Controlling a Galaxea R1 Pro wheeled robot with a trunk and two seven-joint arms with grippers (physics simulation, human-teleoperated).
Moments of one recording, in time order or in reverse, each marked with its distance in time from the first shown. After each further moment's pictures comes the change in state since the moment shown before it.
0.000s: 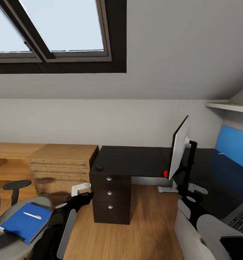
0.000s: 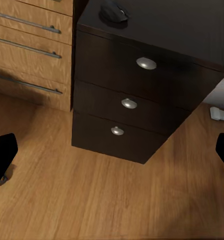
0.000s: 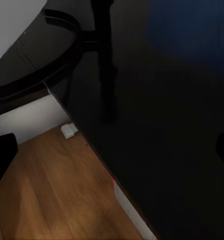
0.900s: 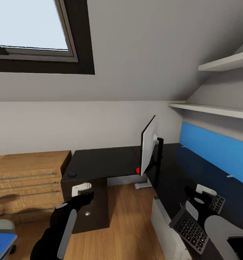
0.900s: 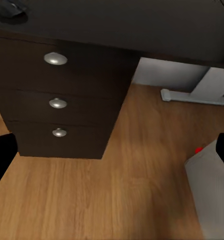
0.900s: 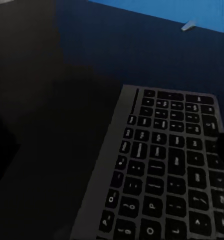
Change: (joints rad) left arm 0.000 -0.003 -0.002 0.003 0.000 0.000 0.000; right arm 0.000 -0.062 0.005 0.023 0.008 -0.007 0.011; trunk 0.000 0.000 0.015
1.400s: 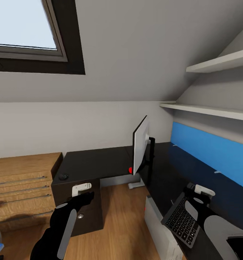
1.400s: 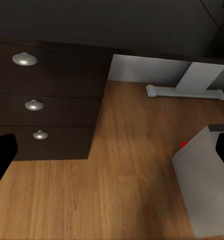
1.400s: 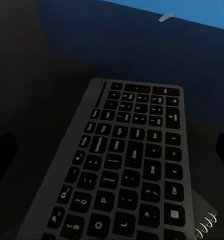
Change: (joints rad) left arm 0.000 -0.001 0.000 0.000 0.000 0.002 -0.005; right arm 0.000 0.004 0.000 0.001 -0.001 0.036 0.016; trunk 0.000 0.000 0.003
